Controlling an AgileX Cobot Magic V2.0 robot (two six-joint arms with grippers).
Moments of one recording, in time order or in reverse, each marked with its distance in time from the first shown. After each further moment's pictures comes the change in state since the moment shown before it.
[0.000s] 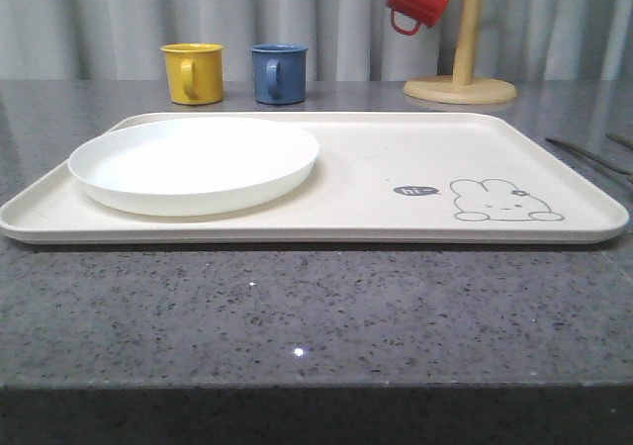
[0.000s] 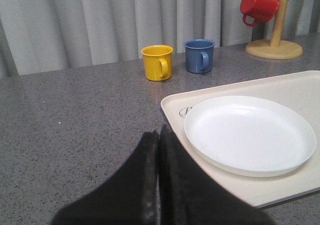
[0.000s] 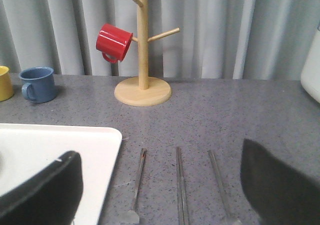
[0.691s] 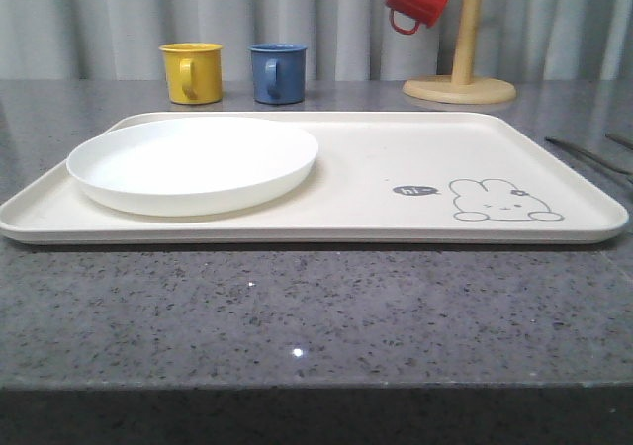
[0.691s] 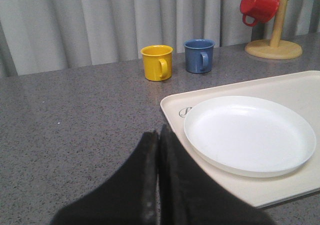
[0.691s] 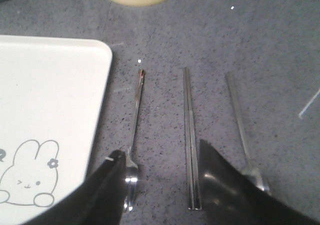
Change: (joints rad) left arm 0.000 0.000 0.000 0.000 0.000 0.000; right arm 0.021 0.528 -0.223 0.000 0.178 0.000
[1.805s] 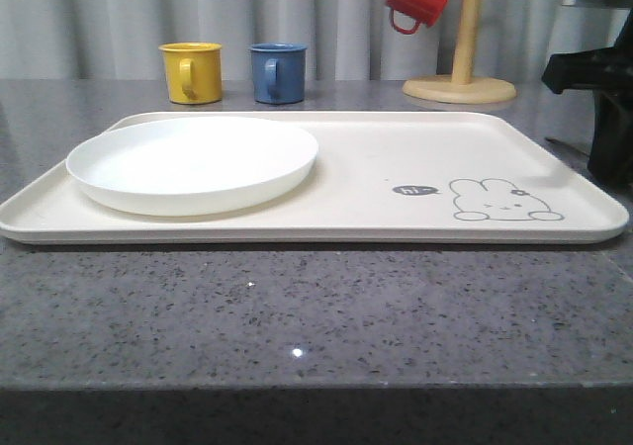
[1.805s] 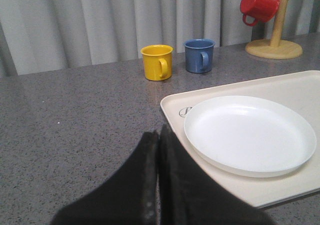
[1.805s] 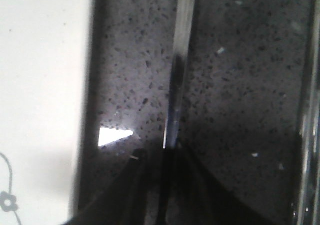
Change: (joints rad) left arm 0.000 0.000 0.000 0.000 0.000 0.000; right arm 0.063 0.708 -0.345 0.062 0.238 0.000
